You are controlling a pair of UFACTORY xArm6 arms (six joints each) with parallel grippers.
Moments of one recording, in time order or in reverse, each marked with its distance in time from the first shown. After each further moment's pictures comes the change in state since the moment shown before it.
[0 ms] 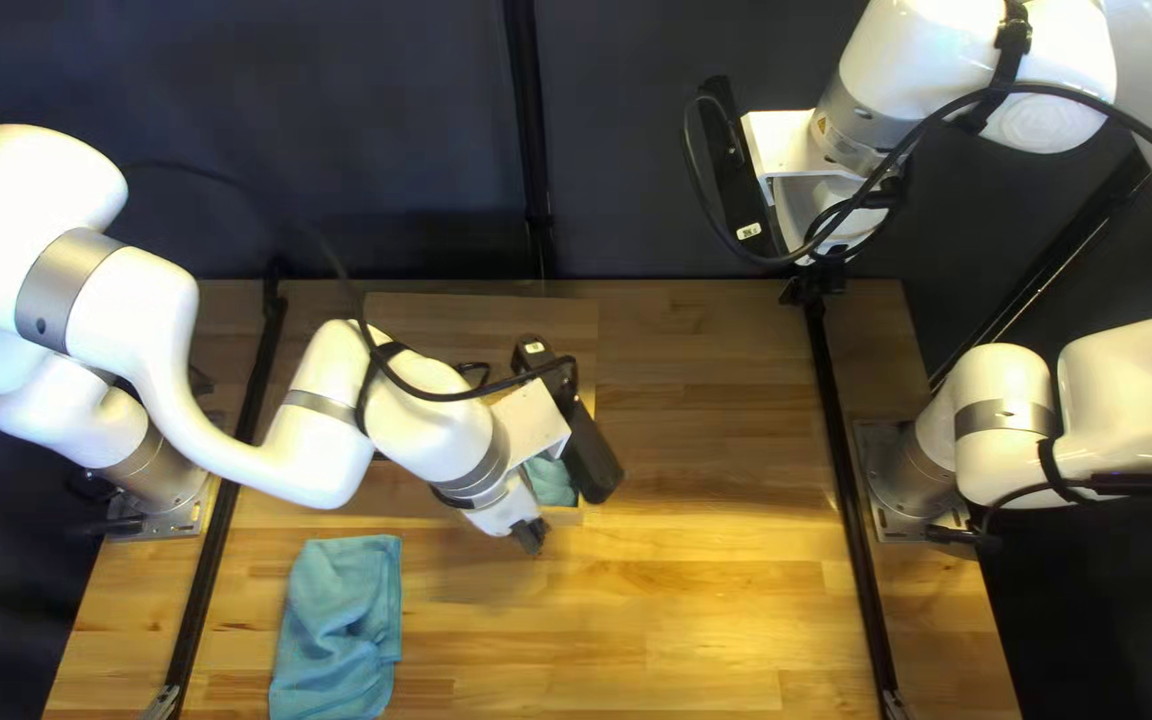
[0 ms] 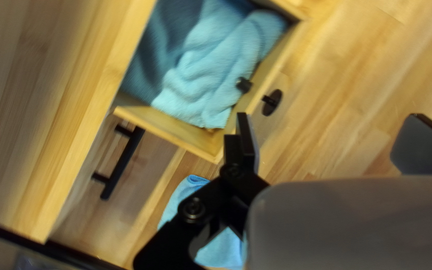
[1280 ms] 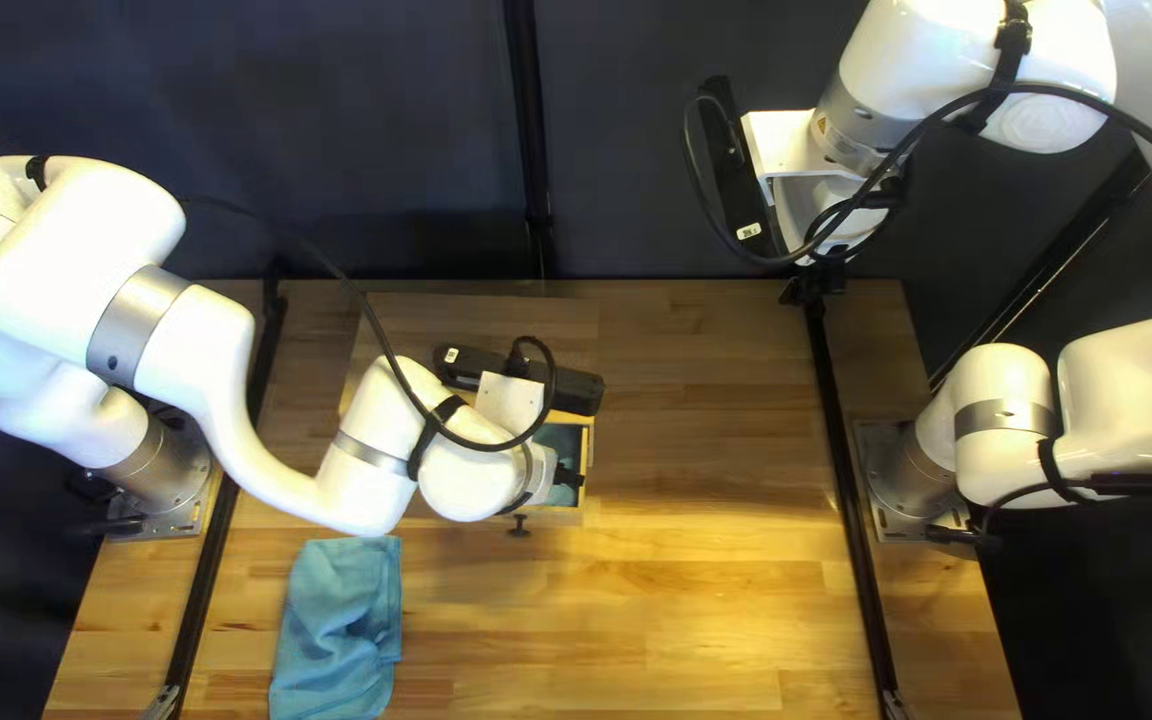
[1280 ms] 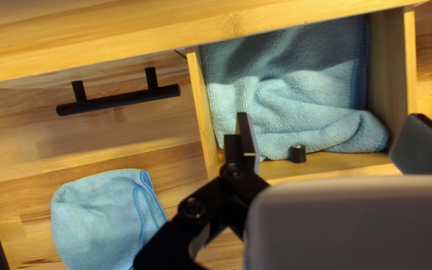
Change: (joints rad) left arm 0.000 0.077 0.040 0.121 0.005 -0.572; right arm 0.000 0.000 0.000 0.000 0.000 0.000
